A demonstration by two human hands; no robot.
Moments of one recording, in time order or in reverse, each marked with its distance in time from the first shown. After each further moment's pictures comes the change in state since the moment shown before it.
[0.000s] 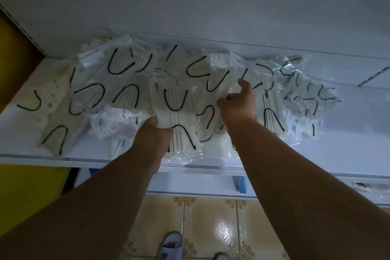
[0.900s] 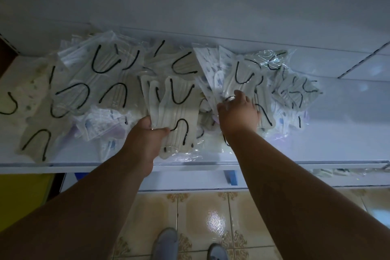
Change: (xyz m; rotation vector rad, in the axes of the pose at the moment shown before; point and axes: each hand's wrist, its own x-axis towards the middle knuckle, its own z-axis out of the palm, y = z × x) left_hand -0.002 -0.004 -0.005 -0.143 -0.161 -0.071; right_hand 0.003 0.038 -0.012 -0.702 0.186 -0.176
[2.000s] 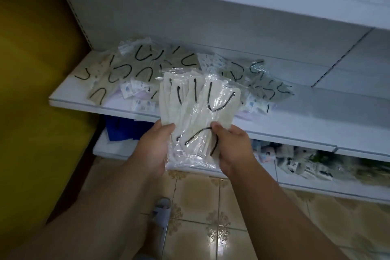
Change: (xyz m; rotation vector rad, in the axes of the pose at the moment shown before) left_hand -0.277 -0.035 0.023 -0.280 0.015 0.019; right_hand -0.242 0.061 -0.173 1.138 -0.454 0.349
